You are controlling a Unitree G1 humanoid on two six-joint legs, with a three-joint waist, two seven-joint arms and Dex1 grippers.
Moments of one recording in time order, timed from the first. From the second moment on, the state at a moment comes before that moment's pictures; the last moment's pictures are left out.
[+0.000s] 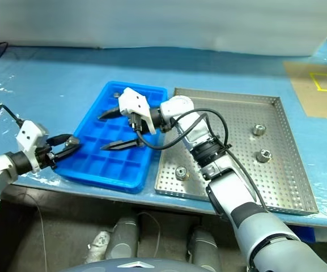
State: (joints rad) left arm -0.10 0.70 0.34 -0.09 -0.33 0.41 -0.89; right arm -0.98 -0.15 0.34 0.41 0.21 0.13 1.30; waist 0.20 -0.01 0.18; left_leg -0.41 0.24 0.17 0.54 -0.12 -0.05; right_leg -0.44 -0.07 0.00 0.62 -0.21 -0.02
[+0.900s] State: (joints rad) left arm -0.38 0.65 0.20 0.09 -0.36 0.36 -0.88; right arm -0.90 -0.24 0.33 0.29 0.20 0.19 1.18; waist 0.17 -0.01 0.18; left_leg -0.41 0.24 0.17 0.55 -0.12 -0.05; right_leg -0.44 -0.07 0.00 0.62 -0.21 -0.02
